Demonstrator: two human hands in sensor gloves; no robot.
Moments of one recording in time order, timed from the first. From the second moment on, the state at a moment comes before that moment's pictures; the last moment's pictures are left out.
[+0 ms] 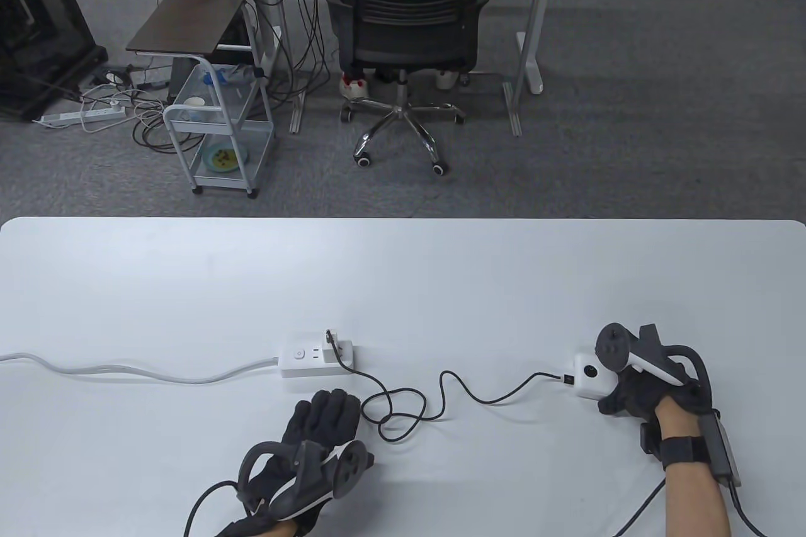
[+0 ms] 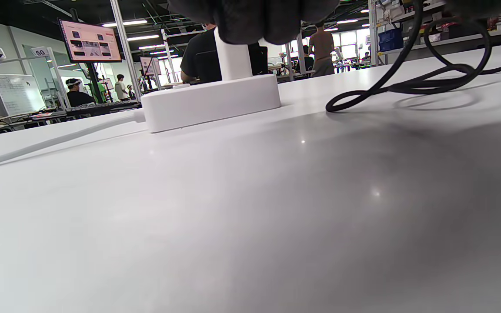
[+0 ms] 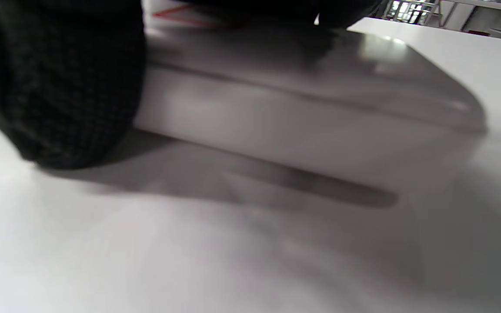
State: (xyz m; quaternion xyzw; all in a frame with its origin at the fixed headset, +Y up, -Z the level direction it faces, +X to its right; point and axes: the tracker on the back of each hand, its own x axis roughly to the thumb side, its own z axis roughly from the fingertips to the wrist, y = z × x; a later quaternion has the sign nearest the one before) left_hand -0.133 -0.735 -0.255 0.02 -0.11 -0.08 0.99; right_hand 0.334 -0.757 -0.409 0.00 -0.17 -0.98 0.07
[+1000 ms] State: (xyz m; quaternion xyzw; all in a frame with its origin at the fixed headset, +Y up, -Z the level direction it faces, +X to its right) left_hand -0.137 -0.731 -0.253 0.03 -0.10 -0.07 0.99; right_hand 0.262 -0.708 -0.344 -0.17 -0.01 -0.98 0.13
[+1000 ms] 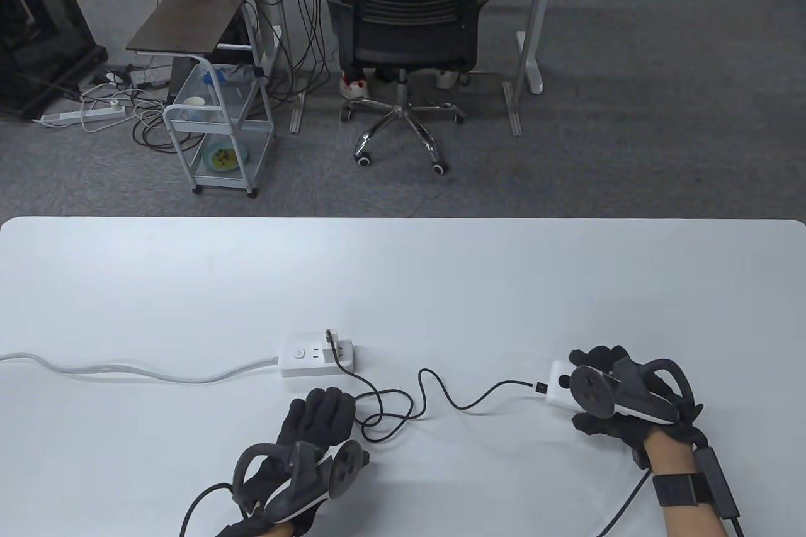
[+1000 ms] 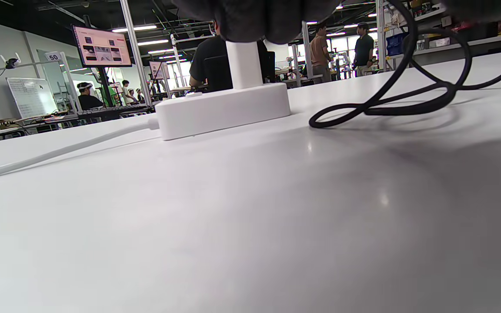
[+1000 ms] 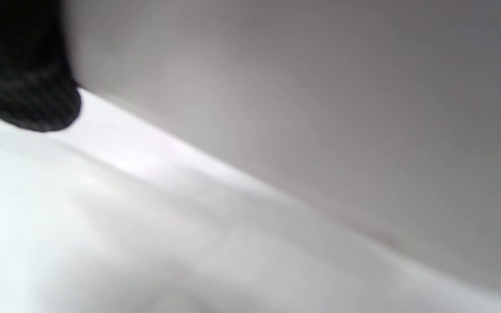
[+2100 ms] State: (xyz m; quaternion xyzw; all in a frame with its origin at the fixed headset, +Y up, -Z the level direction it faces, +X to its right) left_hand -0.136 -0.728 -0.249 0.06 -0.11 -0.05 0.99; right_hand 0.099 -0.697 -0.296 -0.34 0.01 -0.92 0.17
